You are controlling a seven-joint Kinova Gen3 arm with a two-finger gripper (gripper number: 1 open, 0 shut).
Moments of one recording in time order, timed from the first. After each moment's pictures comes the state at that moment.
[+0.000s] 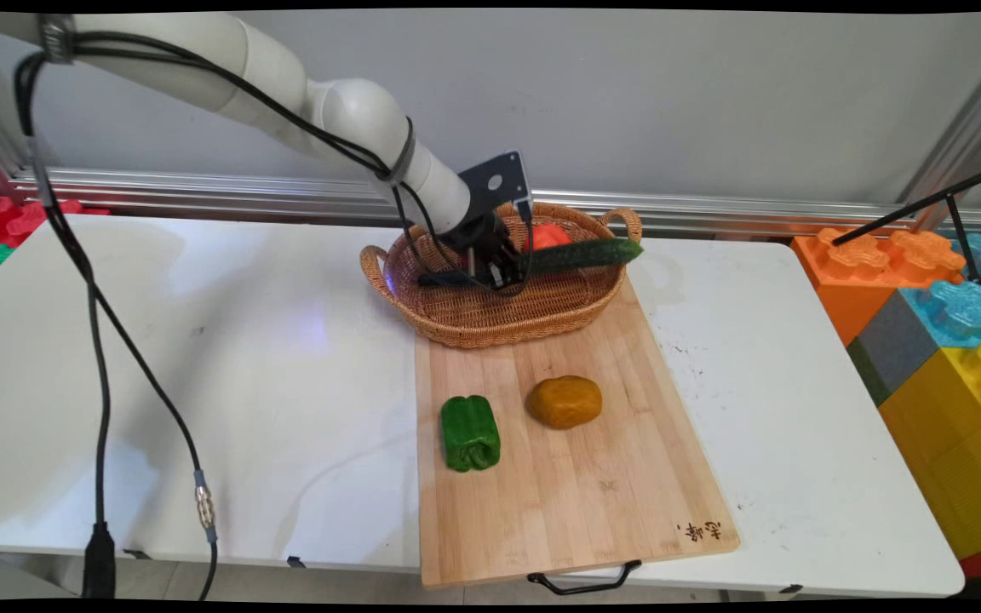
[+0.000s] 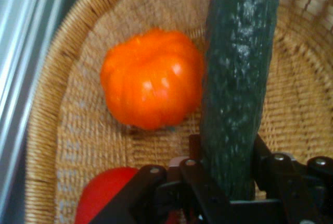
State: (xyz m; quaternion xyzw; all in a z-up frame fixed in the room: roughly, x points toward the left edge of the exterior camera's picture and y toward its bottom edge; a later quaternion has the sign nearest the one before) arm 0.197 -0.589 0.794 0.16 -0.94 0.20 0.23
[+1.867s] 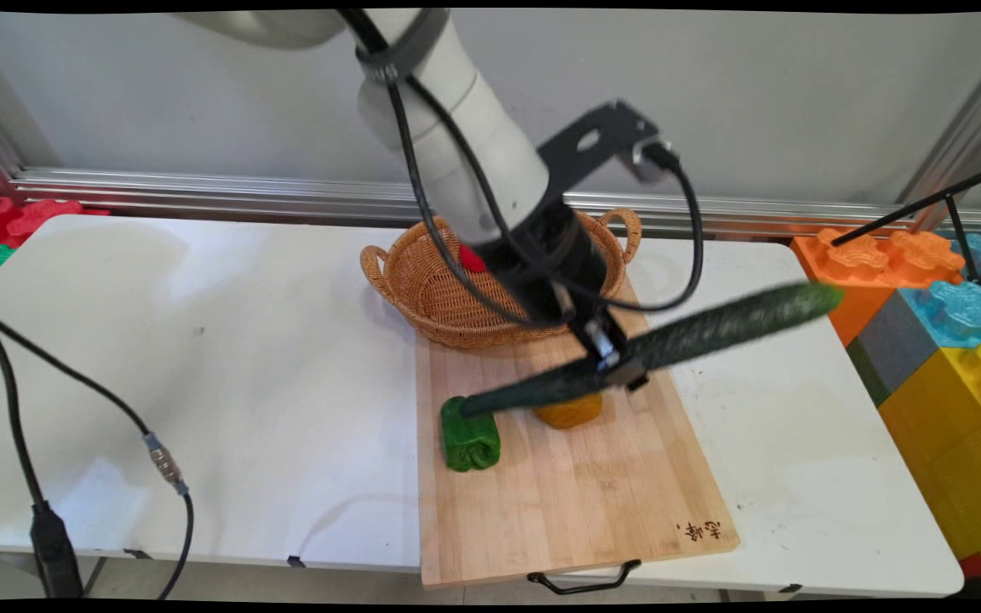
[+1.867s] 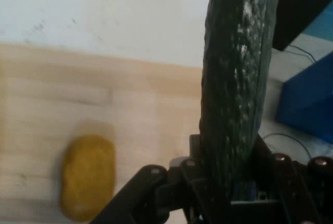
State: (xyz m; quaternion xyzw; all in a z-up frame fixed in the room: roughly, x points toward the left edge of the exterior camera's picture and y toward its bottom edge) arm 0.090 -0.411 0.951 0.24 -0.93 -0.03 0.29
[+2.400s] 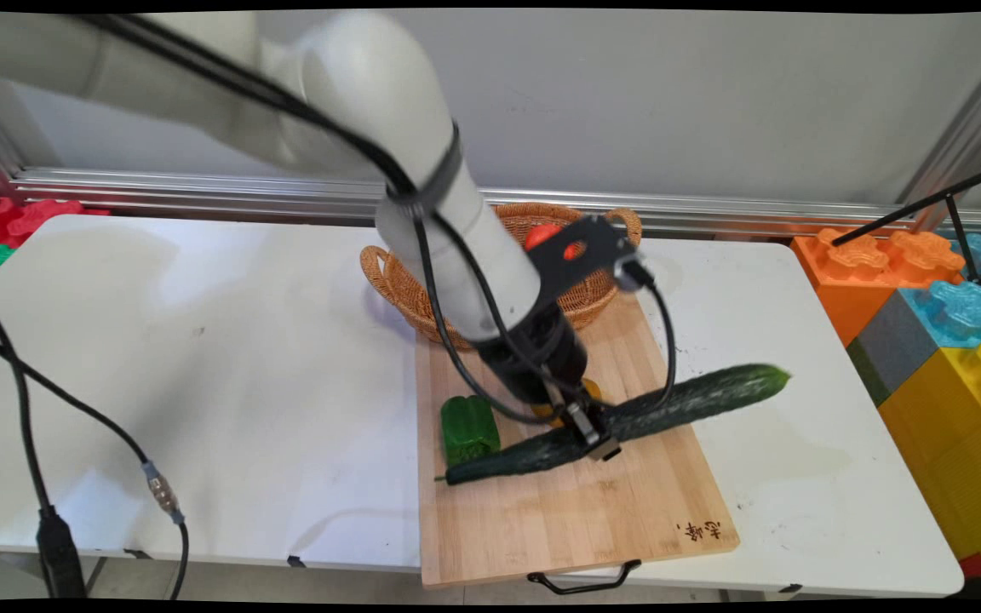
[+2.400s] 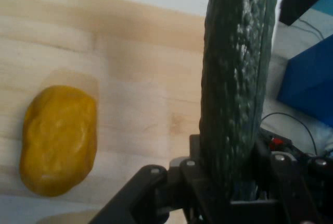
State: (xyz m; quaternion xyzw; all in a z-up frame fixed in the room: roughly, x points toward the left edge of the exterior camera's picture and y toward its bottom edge) arm 0.084 -0.397 0.875 0.27 -0.93 -0.04 0.26
